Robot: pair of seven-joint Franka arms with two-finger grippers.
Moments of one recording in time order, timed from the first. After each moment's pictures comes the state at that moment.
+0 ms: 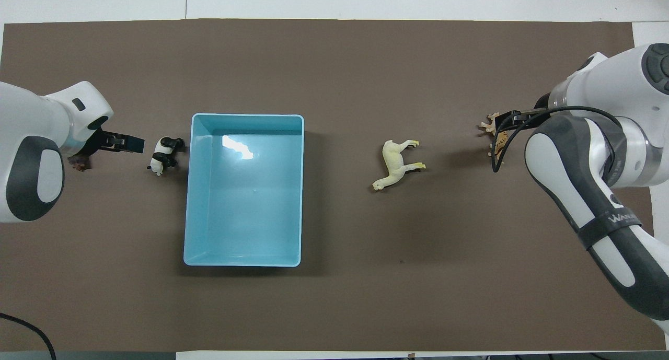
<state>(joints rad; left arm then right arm) 0.02 0.11 -0.06 -2.00 0.09 2.21 0.13 0.03 0.24 -0.02 -1.87 0.02 2.17 -0.05</state>
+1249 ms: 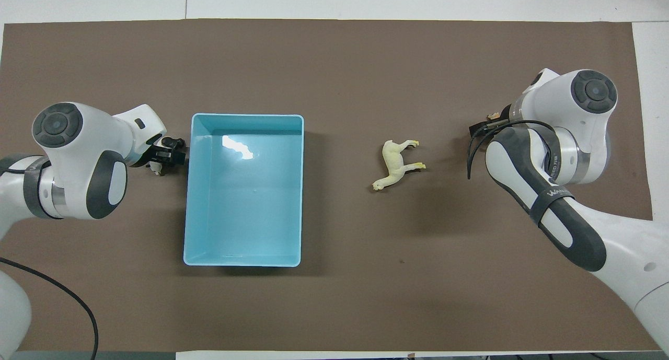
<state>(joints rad) -0.02 0.26 -0.07 -2.09 0.09 2.39 0.08 0.05 0.42 -0.02 -1.90 0.01 2.39 -0.16</state>
